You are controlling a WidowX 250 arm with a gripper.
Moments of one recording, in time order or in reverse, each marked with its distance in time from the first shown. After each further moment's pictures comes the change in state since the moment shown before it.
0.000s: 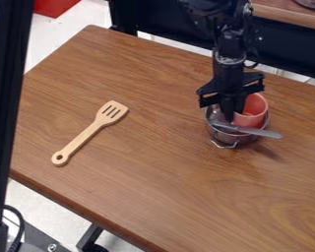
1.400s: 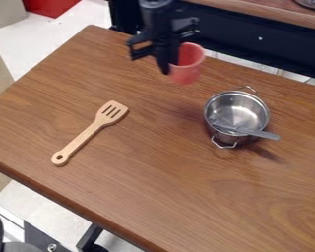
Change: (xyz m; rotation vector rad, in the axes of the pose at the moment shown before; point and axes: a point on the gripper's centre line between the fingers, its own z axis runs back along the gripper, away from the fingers) arm 0.064 0.088 0.083 -0.022 -0.068 0.096
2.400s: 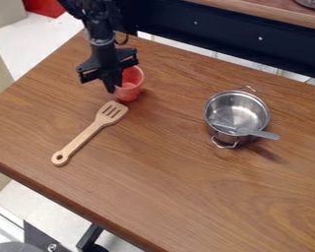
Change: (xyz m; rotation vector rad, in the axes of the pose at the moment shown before) arm 0.069 0.069 -0.062 0.081 -0.143 0.070
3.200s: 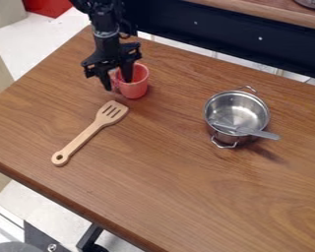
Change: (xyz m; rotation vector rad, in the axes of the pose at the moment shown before) arm 0.010 -0.005 -0.002 0.031 0.046 0.053
